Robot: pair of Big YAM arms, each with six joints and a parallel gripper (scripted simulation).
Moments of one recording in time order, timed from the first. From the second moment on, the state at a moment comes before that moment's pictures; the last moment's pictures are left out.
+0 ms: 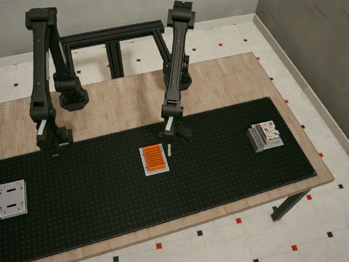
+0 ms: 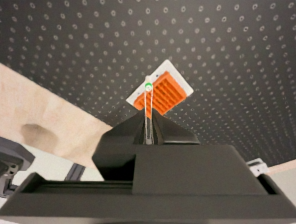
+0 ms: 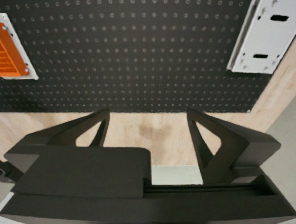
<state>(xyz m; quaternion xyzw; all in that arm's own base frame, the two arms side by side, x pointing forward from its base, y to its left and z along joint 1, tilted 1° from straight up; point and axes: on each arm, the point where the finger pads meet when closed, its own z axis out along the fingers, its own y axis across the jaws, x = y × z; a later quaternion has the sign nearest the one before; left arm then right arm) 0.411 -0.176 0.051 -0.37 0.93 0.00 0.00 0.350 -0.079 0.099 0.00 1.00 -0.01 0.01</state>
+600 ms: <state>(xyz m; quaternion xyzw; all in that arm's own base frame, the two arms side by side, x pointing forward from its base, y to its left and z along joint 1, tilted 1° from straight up) 0.411 -0.203 0.050 -0.37 0.93 0.00 0.00 0.350 -0.079 0.099 0.00 1.00 -0.01 0.01</state>
